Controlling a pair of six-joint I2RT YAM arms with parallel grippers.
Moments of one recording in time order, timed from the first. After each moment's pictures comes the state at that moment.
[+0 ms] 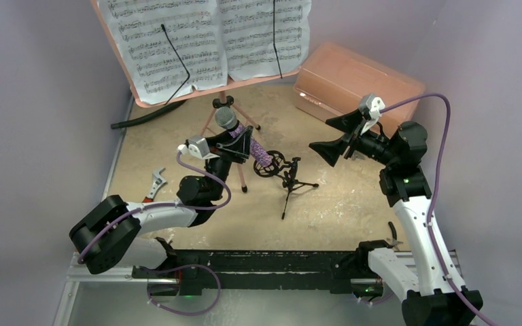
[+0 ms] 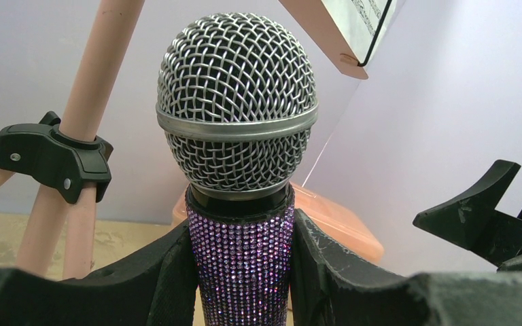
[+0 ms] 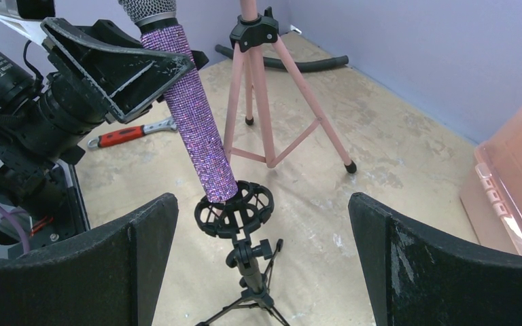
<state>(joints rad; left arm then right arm) -0.84 1.34 0.47 1.48 -0.41 -0.28 0.09 0.88 0.93 0.01 -0.91 0.13</state>
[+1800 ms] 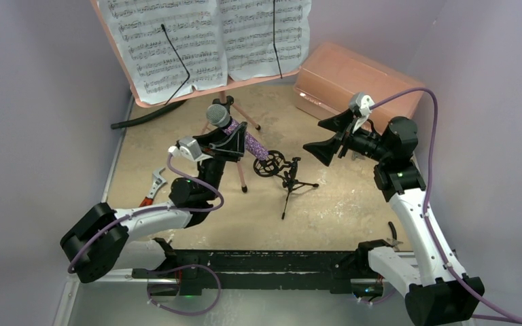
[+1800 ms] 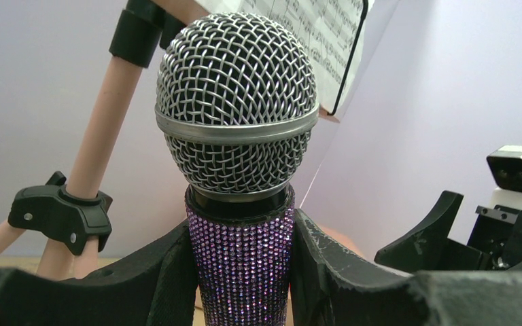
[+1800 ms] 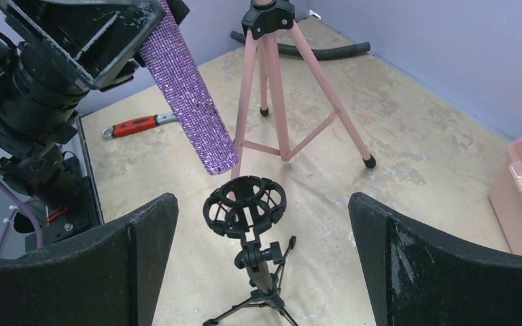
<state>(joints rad) -0.83 1.24 0.48 1.48 -0.39 -0.22 0.14 0.94 0.93 0.01 -0.91 0.12</state>
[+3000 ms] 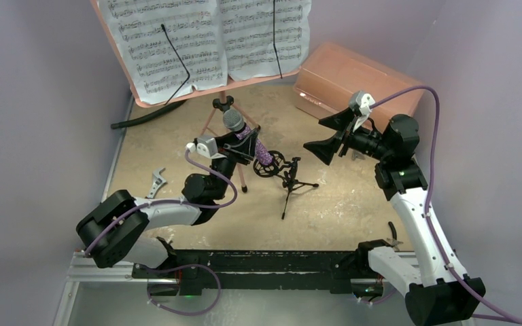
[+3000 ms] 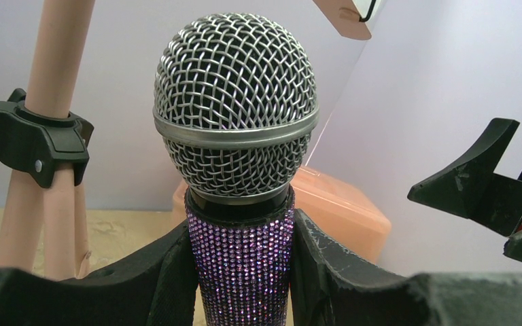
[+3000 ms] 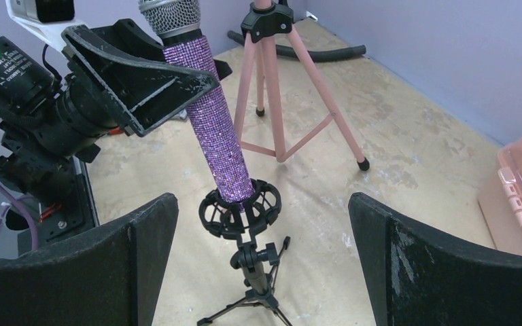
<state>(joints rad) -0.83 1.39 0.48 1.48 -0.37 -0.26 0.15 0.95 0.97 -0.03 -0.91 0.08</state>
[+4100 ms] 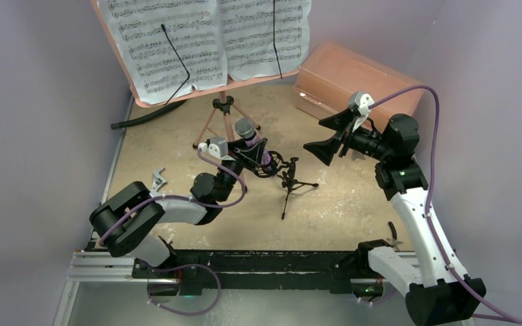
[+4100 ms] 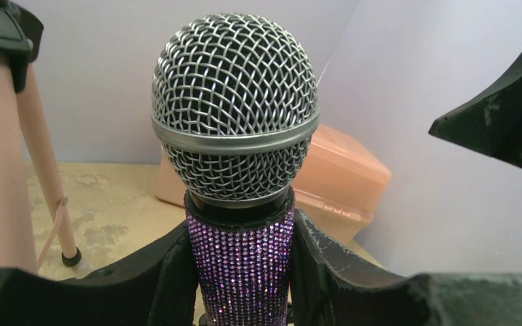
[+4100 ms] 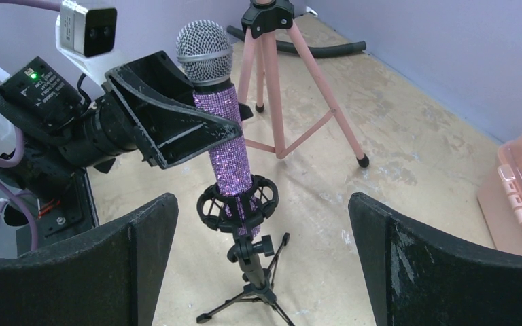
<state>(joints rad) -0.83 1.51 0.47 1.48 -0.31 -0.32 0.15 0.95 0.98 -0.06 -0.90 0.06</state>
